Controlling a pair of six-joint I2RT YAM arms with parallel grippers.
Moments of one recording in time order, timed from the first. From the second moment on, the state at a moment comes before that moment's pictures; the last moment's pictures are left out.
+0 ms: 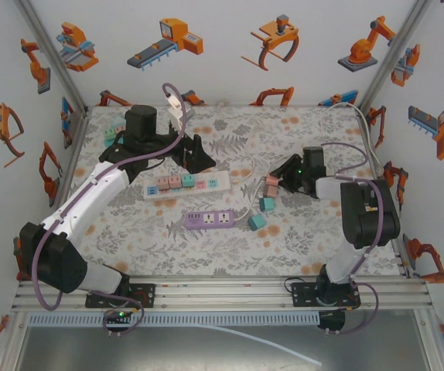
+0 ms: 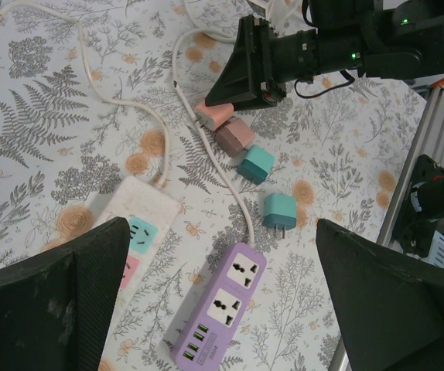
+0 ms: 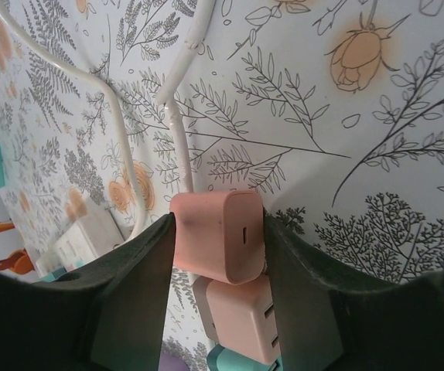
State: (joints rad) left arm -0.48 1.41 1.27 -0.30 0.65 -0.01; right arm 0.13 1.73 0.80 0.18 -0.27 0.89
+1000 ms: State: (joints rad) left arm -0.27 1.40 1.18 -0.33 0.31 -0.26; right arm 0.39 1.60 1.18 -0.01 -0.22 0.25
